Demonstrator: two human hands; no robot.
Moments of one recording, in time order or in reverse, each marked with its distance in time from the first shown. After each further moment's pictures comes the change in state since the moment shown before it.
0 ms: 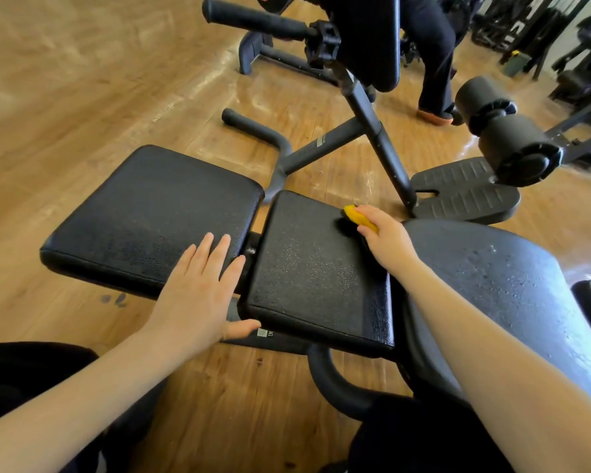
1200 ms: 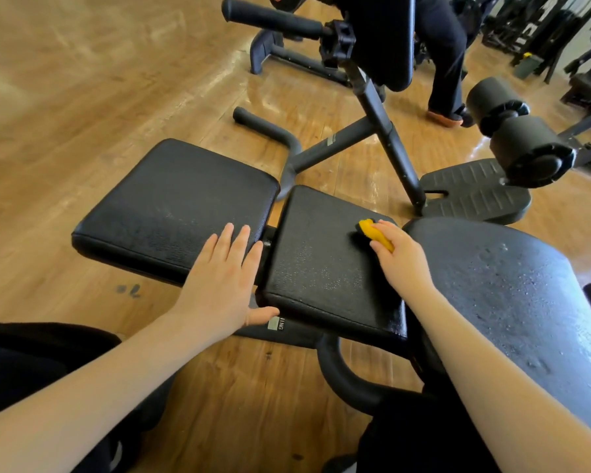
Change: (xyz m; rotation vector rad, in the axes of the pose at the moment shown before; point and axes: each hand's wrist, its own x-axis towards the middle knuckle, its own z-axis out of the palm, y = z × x) left_hand -0.003 0.007 -0.013 0.028 -0.127 -0.041; right_hand -0.047 -0.013 0.009 0.012 0.067 0.098
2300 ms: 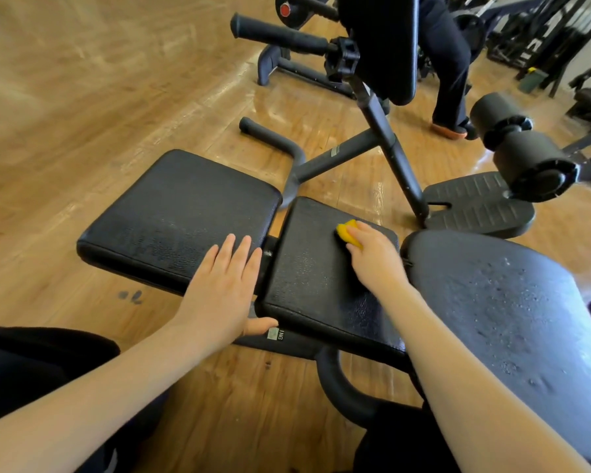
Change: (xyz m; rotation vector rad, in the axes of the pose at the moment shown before) left_hand 0.000 0.001 0.001 0.010 -0.004 -0.020; right_hand 0.022 -0.031 0.020 -0.237 -0.115 -0.127
